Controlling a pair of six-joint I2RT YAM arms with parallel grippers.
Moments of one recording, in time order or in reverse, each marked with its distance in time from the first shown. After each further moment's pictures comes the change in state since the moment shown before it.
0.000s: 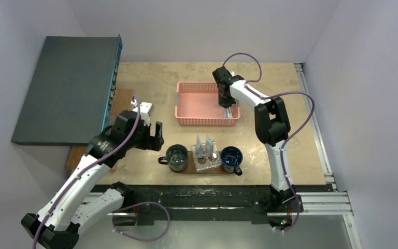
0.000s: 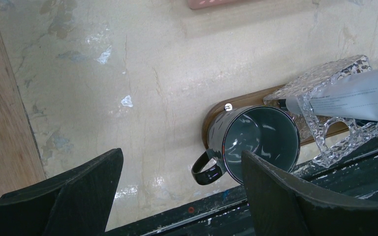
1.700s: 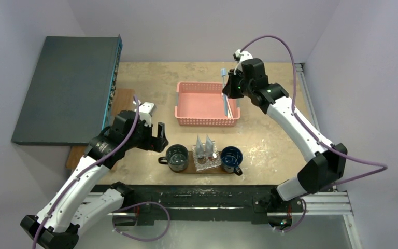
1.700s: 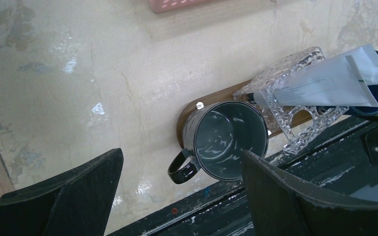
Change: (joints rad) left arm 0.000 -0.014 0.000 0.030 0.106 0.000; right arm 0.018 -0.730 -0.382 0.230 -0.314 -0.116
